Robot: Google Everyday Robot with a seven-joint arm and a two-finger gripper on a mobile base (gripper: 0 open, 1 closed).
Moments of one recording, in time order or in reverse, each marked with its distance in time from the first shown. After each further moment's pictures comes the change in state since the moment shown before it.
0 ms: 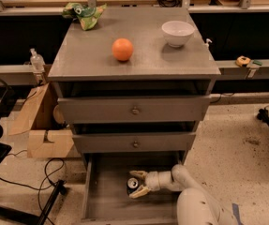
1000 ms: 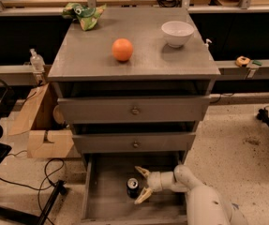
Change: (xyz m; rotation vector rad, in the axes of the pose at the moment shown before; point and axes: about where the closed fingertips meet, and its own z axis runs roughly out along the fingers) arm -0.006 0.013 -0.015 0.014 0.039 -0.038
